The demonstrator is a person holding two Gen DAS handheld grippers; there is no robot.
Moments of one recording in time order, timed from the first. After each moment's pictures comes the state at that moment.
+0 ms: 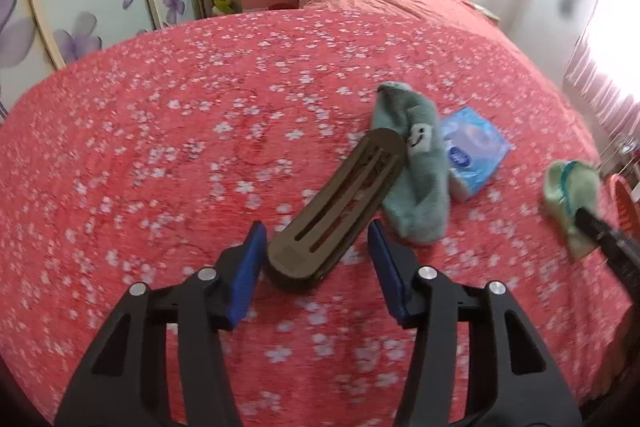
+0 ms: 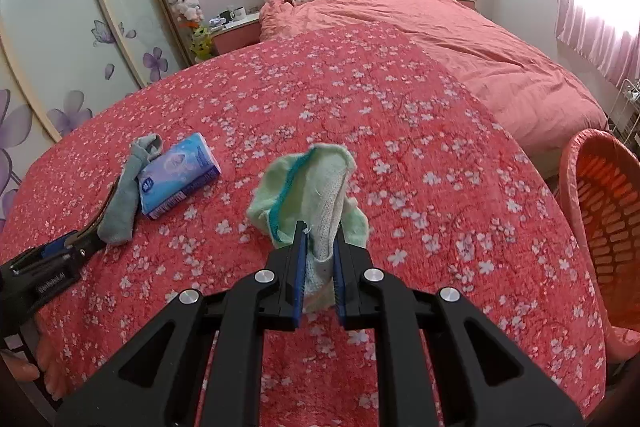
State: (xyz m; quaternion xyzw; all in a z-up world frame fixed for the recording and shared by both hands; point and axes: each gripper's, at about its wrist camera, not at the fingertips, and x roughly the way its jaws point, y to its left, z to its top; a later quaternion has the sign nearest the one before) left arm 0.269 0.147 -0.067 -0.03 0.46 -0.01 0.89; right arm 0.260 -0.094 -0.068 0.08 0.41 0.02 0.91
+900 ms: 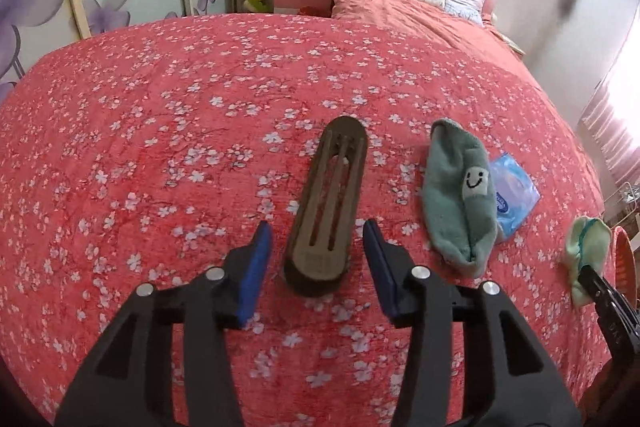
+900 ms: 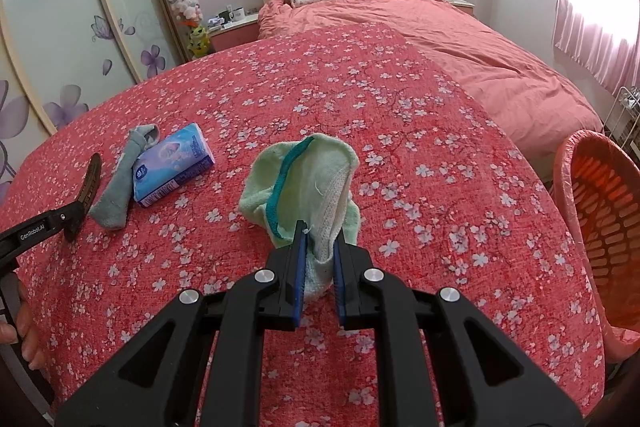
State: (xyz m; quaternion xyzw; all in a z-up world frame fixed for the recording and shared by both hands) left arm 0.284 0.175 -0.066 -0.08 0.45 0.03 0.89; right arm 0.256 -0.094 -0.073 0.07 0.41 0.01 0.91
